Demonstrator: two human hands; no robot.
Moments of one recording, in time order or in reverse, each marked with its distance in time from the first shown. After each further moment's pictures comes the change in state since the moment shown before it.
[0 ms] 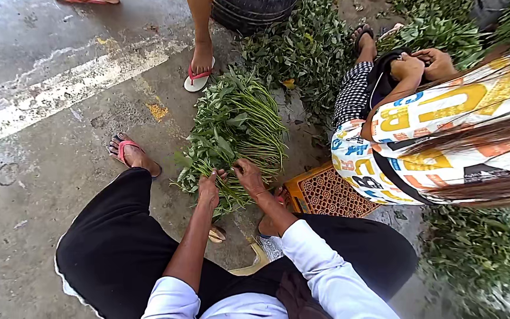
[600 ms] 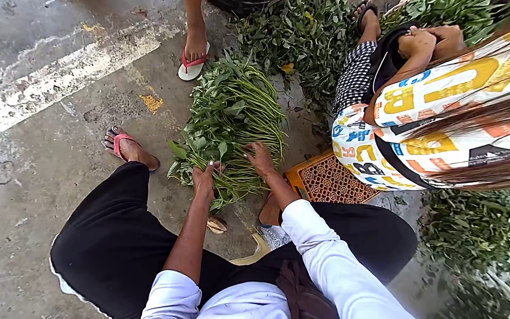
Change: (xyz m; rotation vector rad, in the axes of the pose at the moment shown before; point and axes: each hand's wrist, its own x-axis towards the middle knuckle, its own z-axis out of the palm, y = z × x) left_hand 0.003 -0.001 -0.012 0.144 -0.017 0.120; right_hand 0.022 0.062 -0.018 -0.075 -0.118 0.184
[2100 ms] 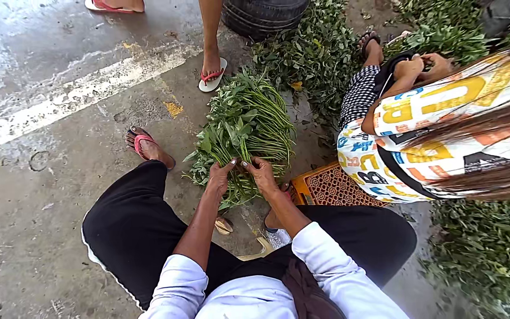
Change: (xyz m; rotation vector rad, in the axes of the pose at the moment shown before) left_hand -0.023 0.020 -0.001 -0.080 -0.234 -0.041; right_hand -0.082 -0.090 -0.002 0.778 0.061 0.145
